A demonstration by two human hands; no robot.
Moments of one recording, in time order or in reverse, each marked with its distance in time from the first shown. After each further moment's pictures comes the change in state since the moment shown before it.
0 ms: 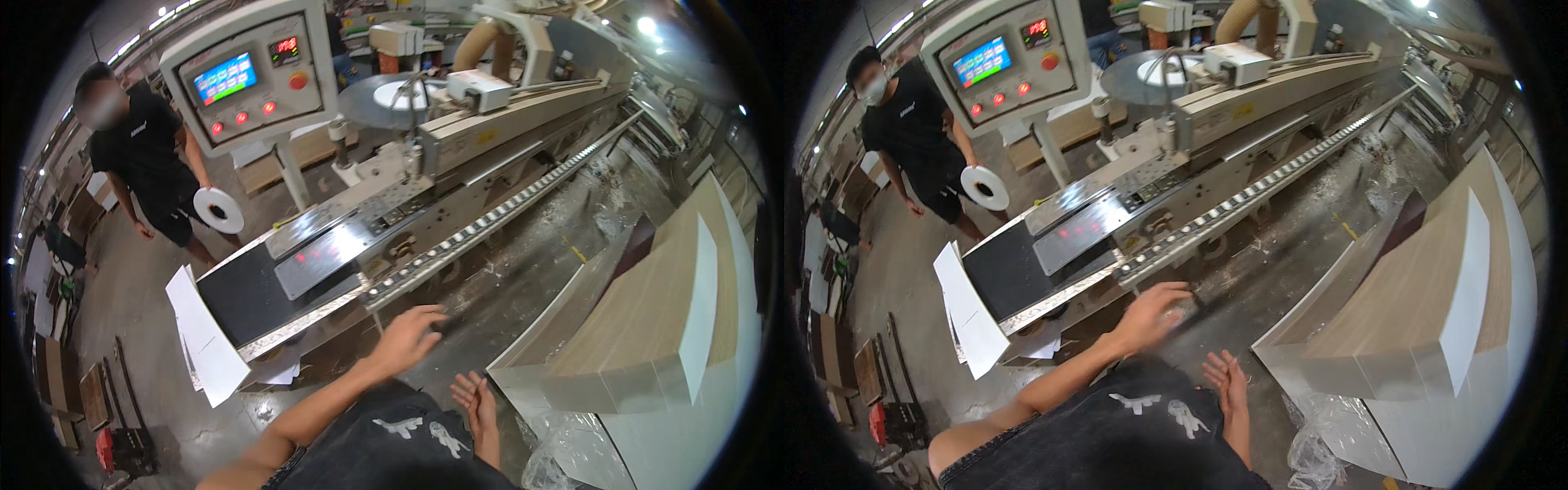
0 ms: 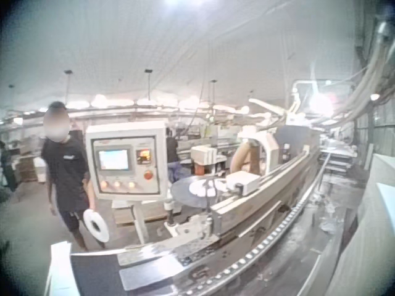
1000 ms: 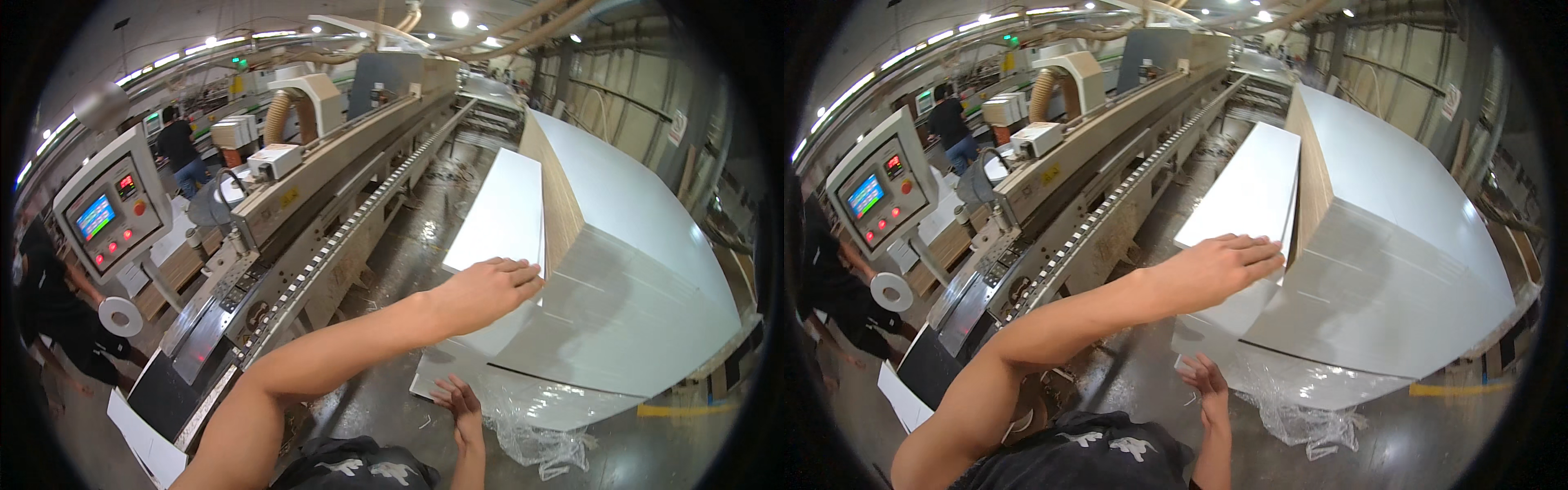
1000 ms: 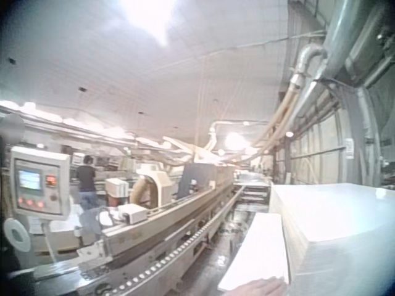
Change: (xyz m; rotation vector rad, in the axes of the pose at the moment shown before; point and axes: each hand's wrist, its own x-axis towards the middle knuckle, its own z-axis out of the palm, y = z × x) left_hand 0.180 0.394 0.165 0.313 -0.201 1.295; right_hand -0.161 -0.133 -0.100 0.033 0.349 -0.581
